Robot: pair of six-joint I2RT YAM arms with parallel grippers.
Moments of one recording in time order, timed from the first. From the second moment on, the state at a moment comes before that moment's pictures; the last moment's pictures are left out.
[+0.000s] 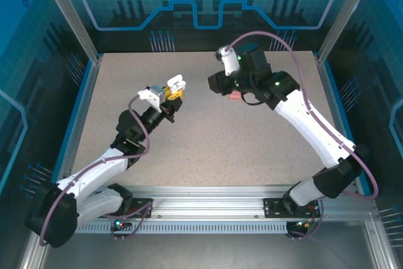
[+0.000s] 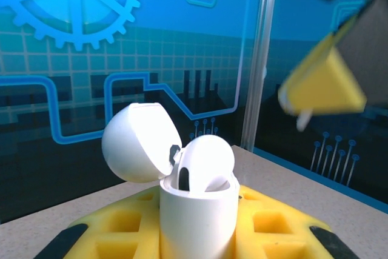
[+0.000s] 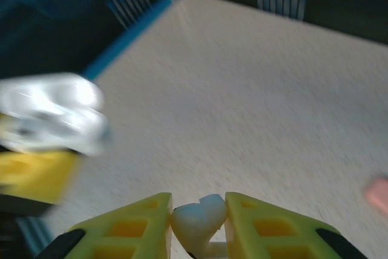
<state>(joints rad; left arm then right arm) -0.45 1.06 0.53 0.73 0.18 -0.11 0.61 1.50 1.69 -0.73 -0.24 0.18</state>
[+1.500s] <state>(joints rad) -0.45 1.11 0.63 0.77 0.40 -0.17 0.50 1.58 1.59 -0.32 -0.98 0.26</state>
